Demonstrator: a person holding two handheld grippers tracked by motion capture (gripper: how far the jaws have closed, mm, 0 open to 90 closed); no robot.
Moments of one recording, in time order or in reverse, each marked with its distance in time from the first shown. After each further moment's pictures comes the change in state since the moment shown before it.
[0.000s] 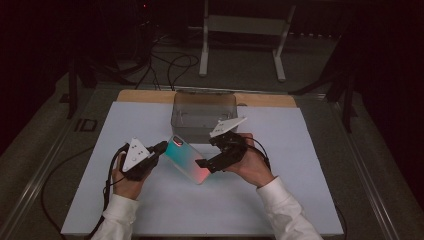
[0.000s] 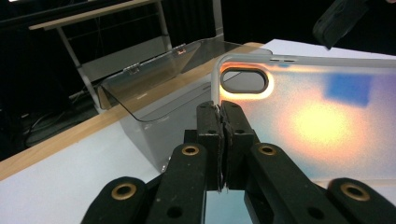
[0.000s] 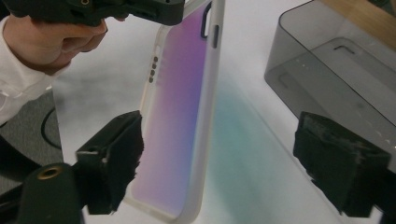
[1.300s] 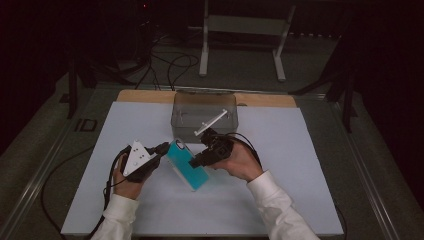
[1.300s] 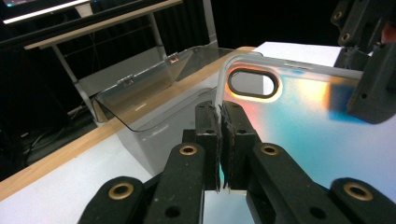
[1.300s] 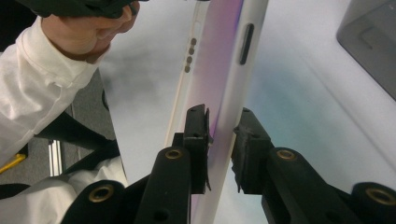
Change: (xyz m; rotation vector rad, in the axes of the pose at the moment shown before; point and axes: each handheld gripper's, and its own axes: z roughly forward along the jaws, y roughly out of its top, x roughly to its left) left arm -0.003 -0.003 0.001 -0.033 -0.019 0.065; right arm 0.000 0.017 0.033 0.201 0.199 0.123
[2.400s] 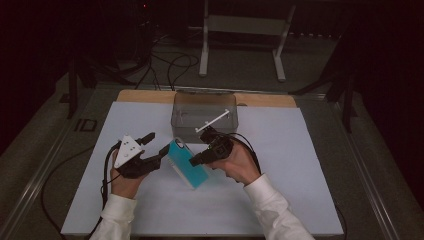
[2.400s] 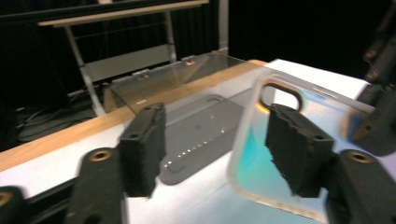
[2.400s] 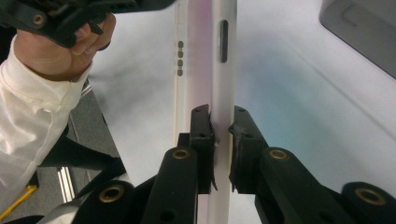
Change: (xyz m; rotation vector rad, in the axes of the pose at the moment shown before) left arm 0.014 0.004 -0.007 -0.021 0.052 -0.172; right arm 0.002 0.000 0.000 -0.018 -0.040 0.164
